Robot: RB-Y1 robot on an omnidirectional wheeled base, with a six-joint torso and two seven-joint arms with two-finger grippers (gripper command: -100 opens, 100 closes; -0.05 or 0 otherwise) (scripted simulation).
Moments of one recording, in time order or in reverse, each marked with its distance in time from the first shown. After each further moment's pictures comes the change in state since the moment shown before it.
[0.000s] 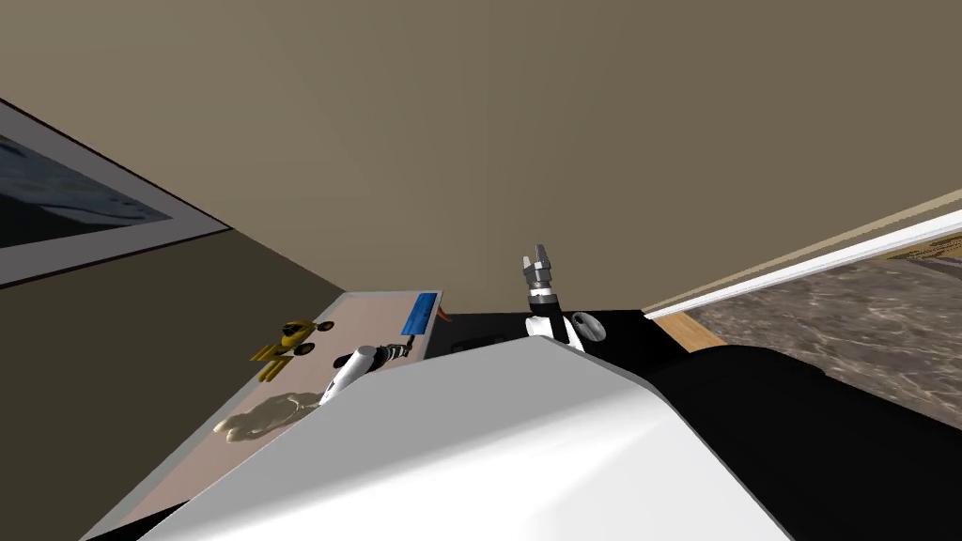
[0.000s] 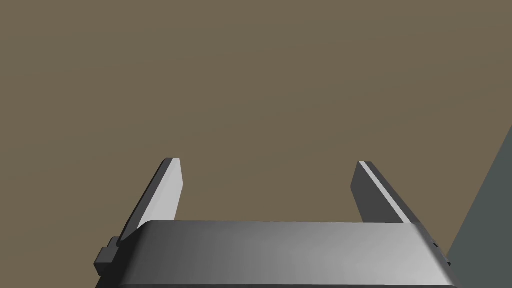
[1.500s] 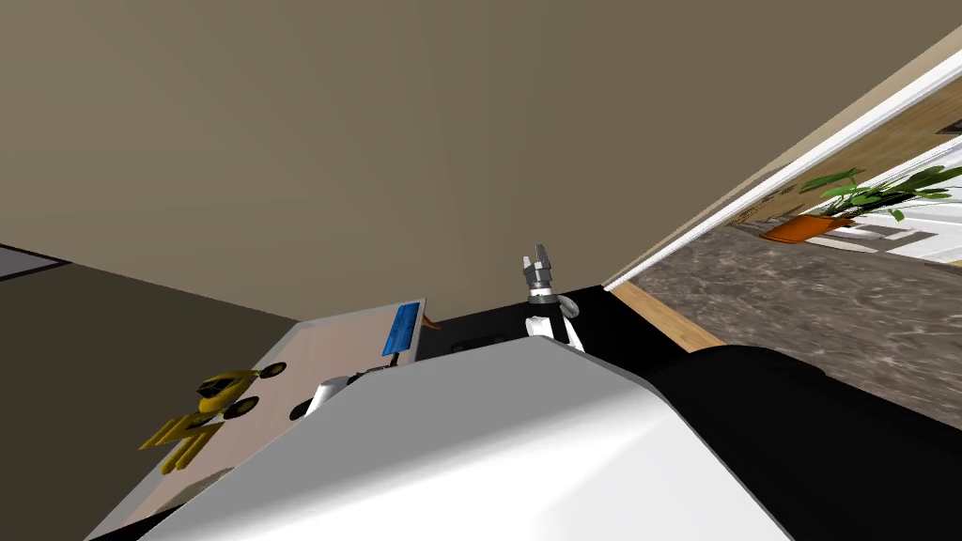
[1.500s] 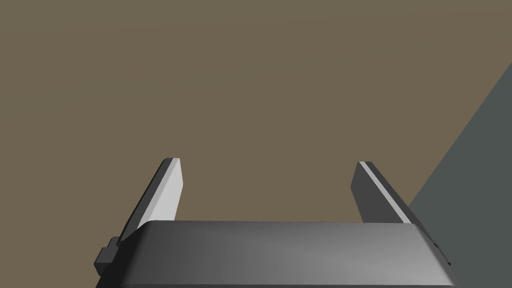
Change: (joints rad) left arm 0.014 0.021 0.448 0.183 -0.049 -0.015 -0.258; right arm 0.000 0.000 0.000 0.000 0.000 0.000 0.000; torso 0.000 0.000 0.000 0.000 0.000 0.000
